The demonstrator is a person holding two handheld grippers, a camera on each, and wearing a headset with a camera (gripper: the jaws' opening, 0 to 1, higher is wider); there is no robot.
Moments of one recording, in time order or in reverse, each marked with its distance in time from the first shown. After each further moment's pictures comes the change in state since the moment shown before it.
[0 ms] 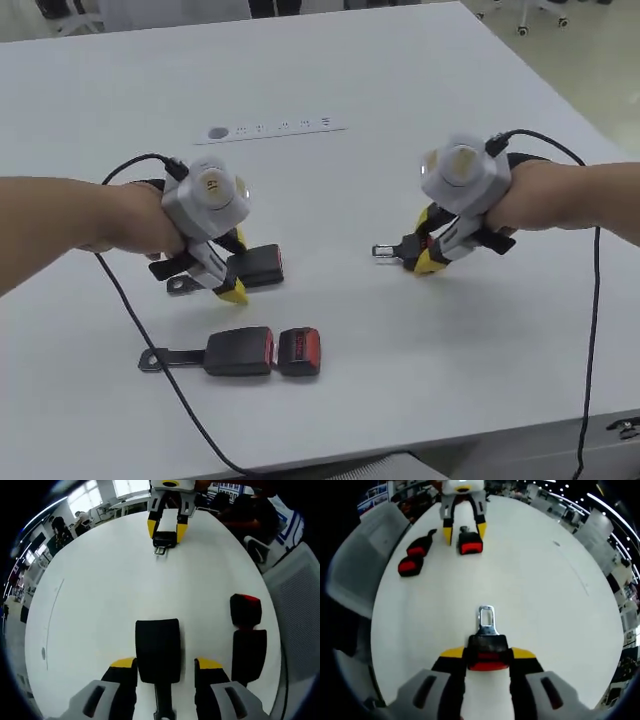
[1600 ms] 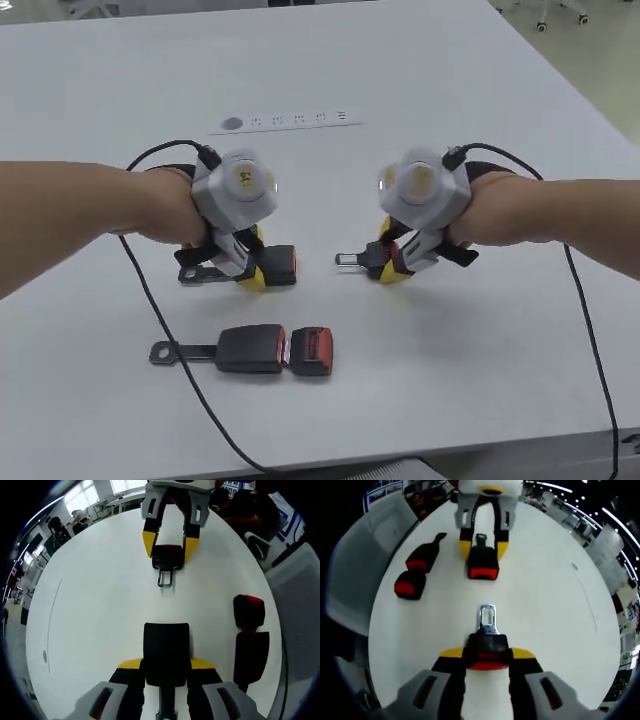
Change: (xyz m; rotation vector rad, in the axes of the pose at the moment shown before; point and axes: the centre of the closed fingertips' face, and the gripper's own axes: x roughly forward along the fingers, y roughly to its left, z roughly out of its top) left arm 0.006 0.007 0.003 0.012 0.050 -0.001; right arm 0.036 0.017 0.069 -0.138 -0.019 0.019
